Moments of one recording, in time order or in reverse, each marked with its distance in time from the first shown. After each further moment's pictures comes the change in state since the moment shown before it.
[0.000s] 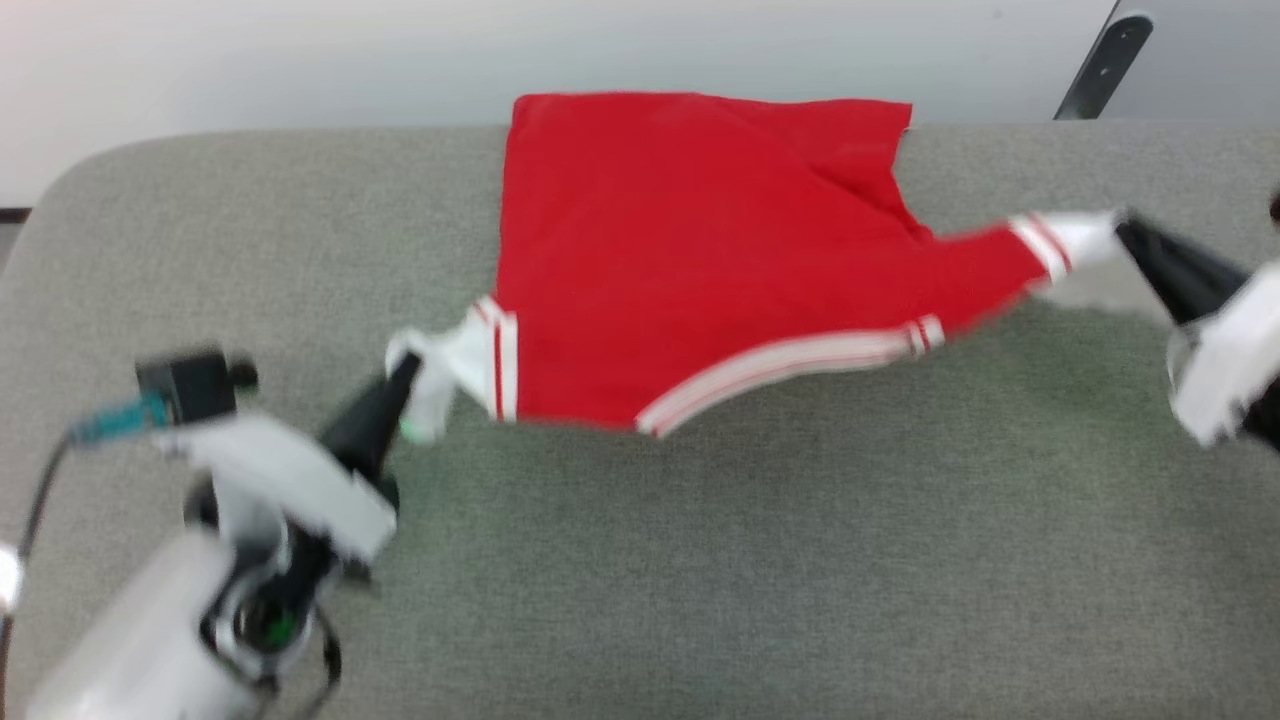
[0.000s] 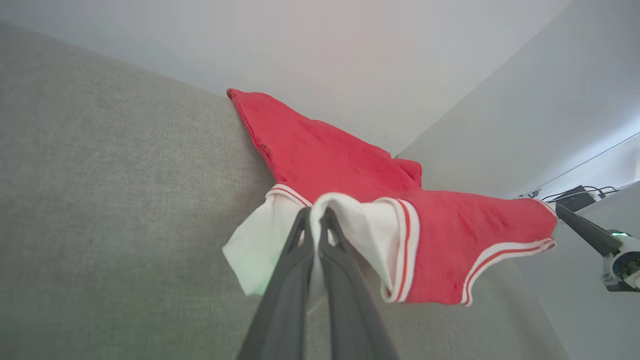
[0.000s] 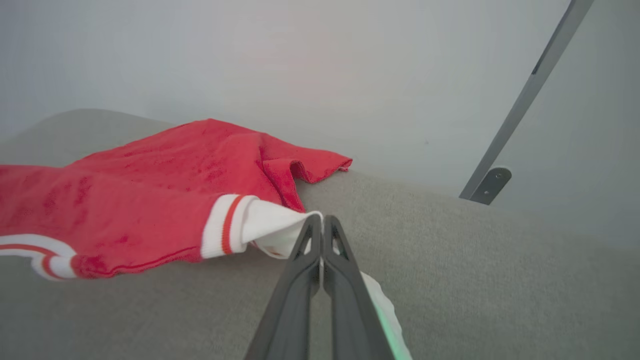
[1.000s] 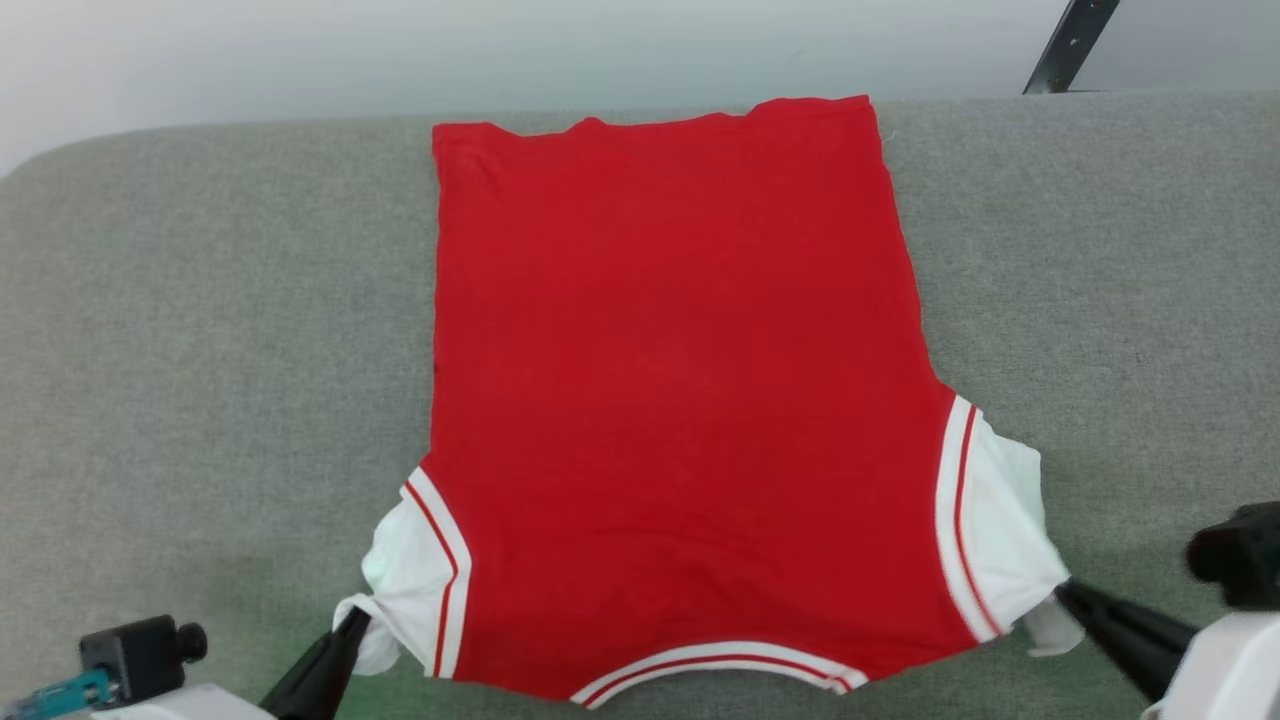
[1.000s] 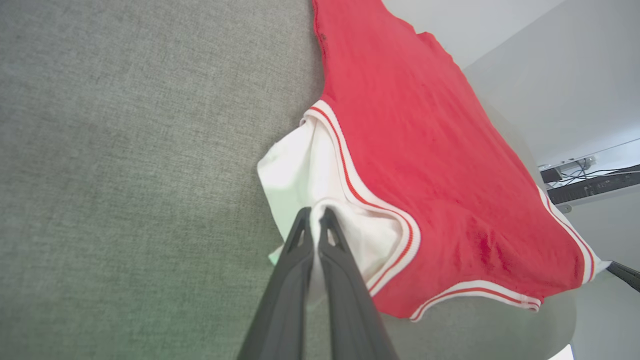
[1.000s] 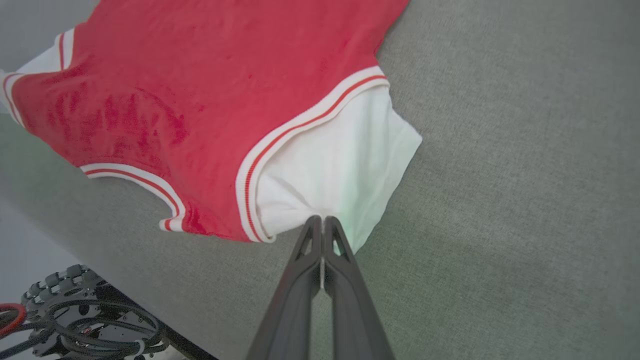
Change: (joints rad) left arm 0.561 0.234 0.056 -0.467 -0.063 0.222 -0.109; right arm 0.909 0.174 -0.632 -0.943 -0.317 0.000 0.726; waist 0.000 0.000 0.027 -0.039
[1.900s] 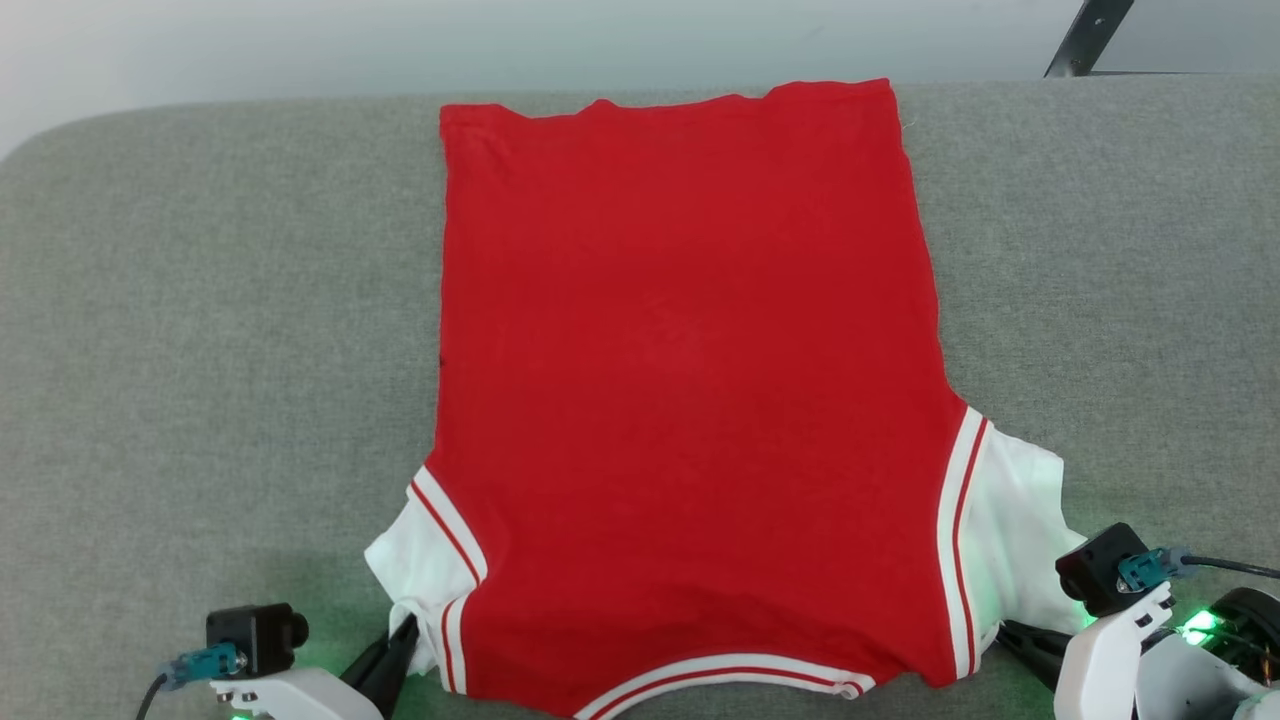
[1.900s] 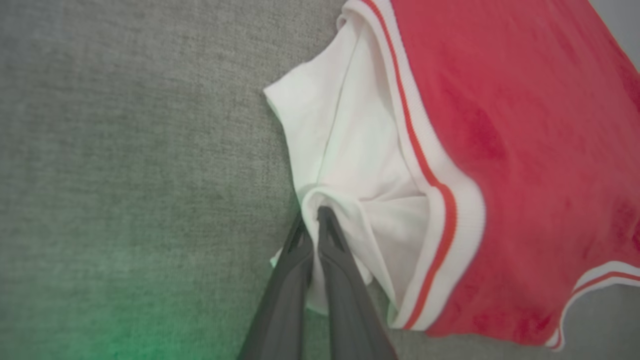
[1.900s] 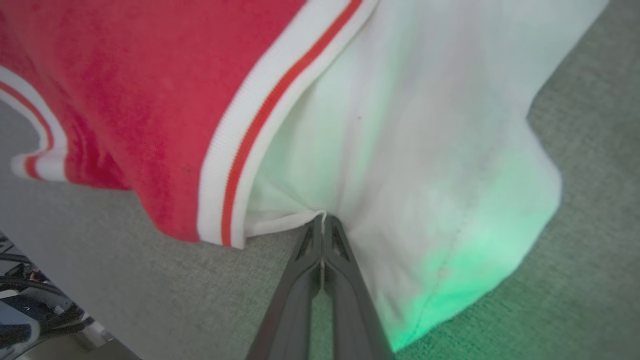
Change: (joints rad) left arm -0.190 -0.178 -0.192 0.383 0.208 0.015 0.039; right arm -0.230 -0.064 0.373 0.502 -0.055 0.002 -0.212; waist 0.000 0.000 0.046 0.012
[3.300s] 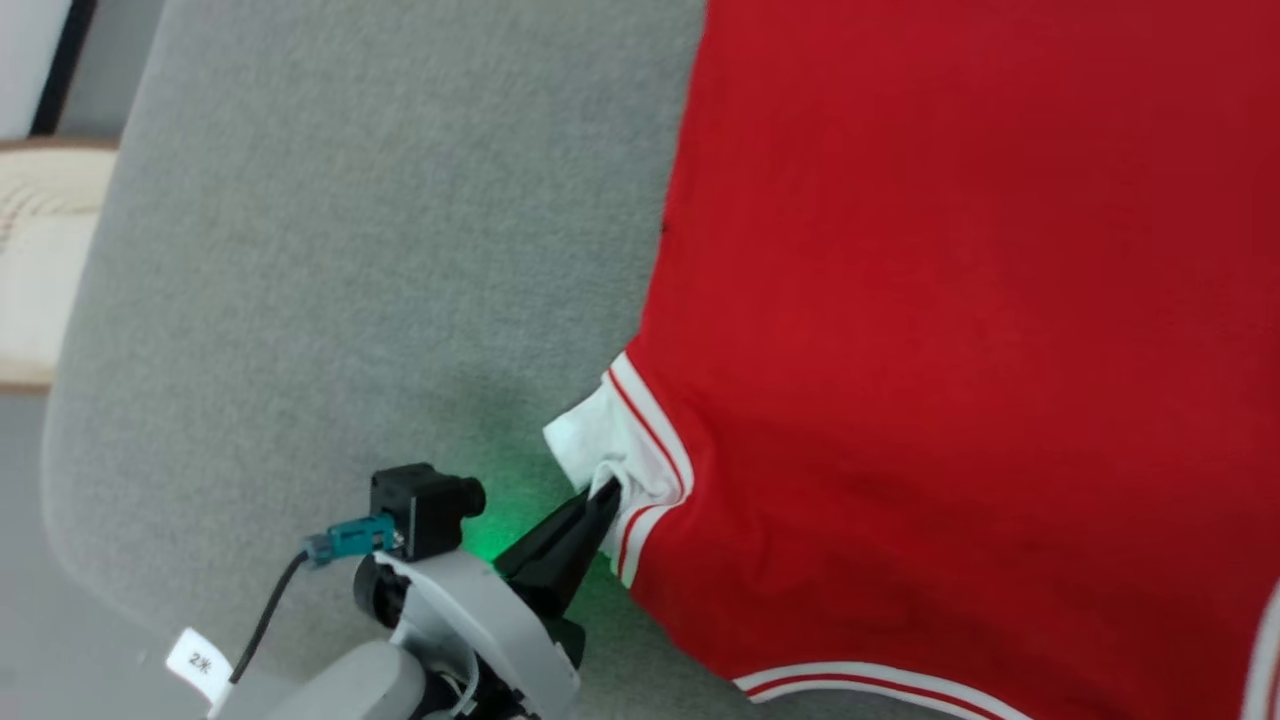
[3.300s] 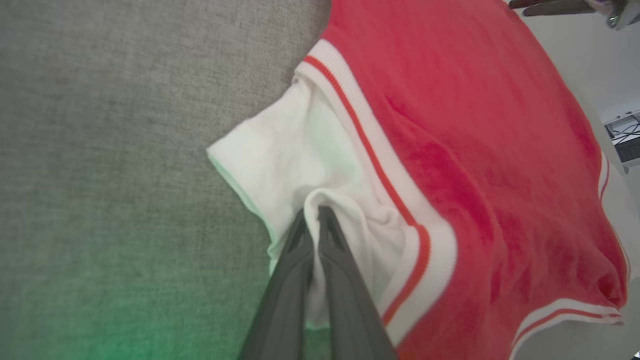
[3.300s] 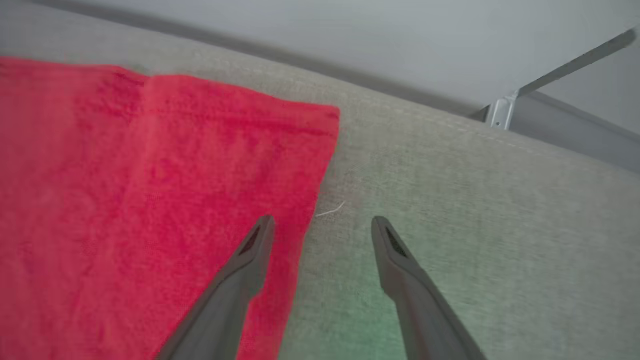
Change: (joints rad) left arm -0.227 -0.117 -0.087 -0.201 0.106 -0.081 0.037; right arm -1.191 0.117 -0.293 0.855 -0.314 -0.002 0.314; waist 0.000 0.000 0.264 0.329
